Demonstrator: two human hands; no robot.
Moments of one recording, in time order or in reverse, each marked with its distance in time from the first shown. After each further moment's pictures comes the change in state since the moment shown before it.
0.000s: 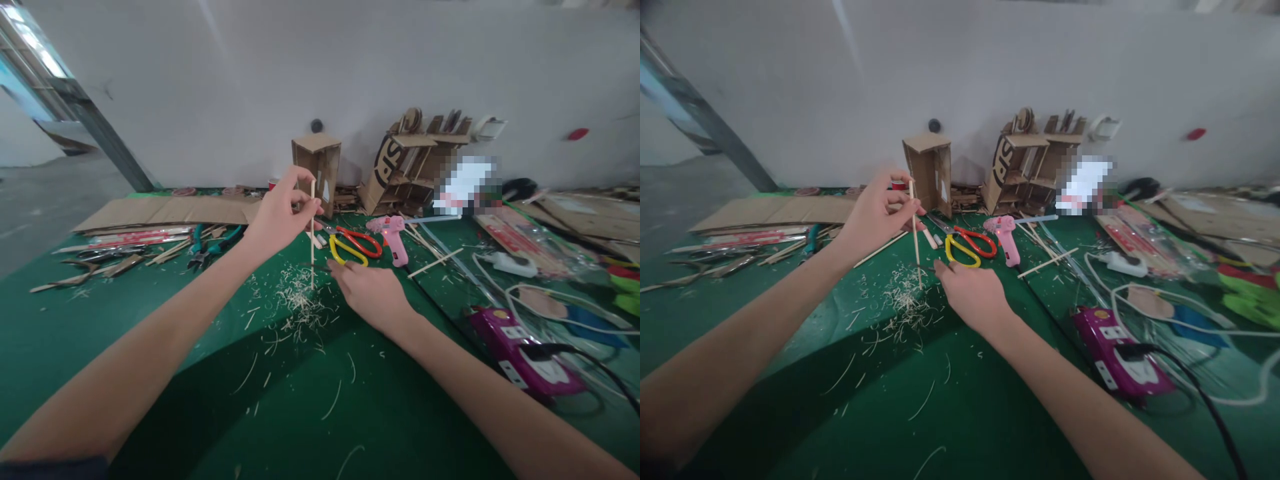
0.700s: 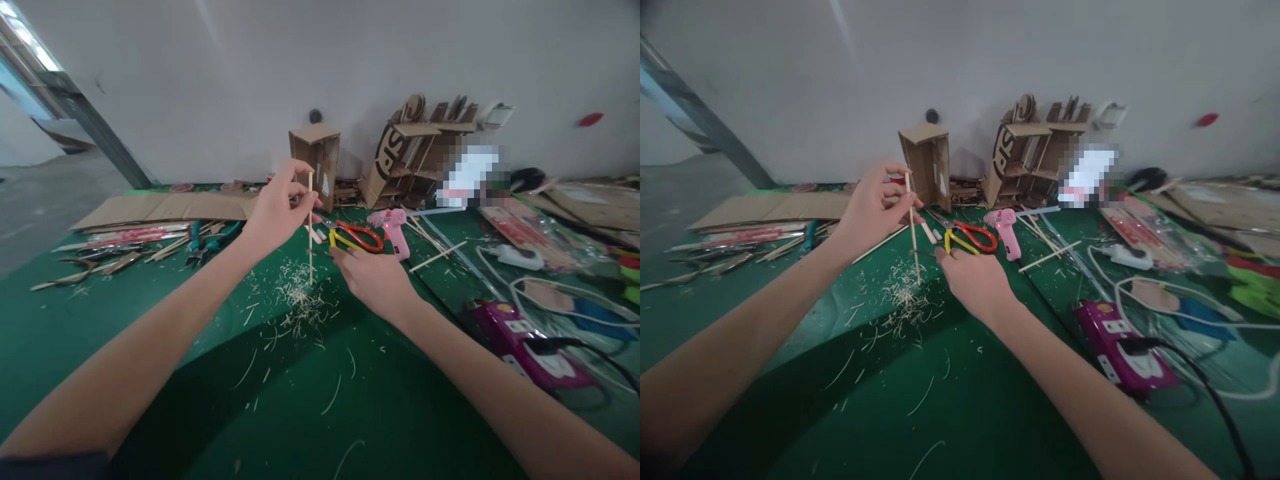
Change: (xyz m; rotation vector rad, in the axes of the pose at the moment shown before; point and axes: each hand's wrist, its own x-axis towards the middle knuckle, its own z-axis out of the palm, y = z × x) left_hand -0.001 -0.001 0.002 0.035 0.023 0.015; right_hand 0.005 0.007 -0.004 -0.003 -0.008 -0.017
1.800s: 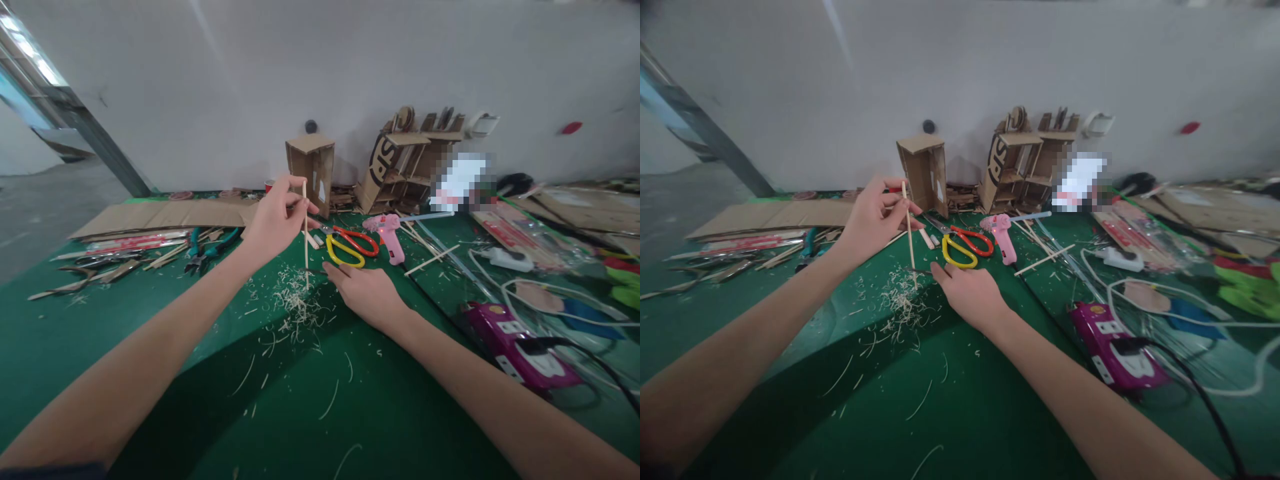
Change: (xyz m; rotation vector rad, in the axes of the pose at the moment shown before) left_hand -0.002 -0.001 0.003 -0.010 0.009 -0.022; right_hand -0.007 -0.001 0.019 -0.042 -0.005 -0.082
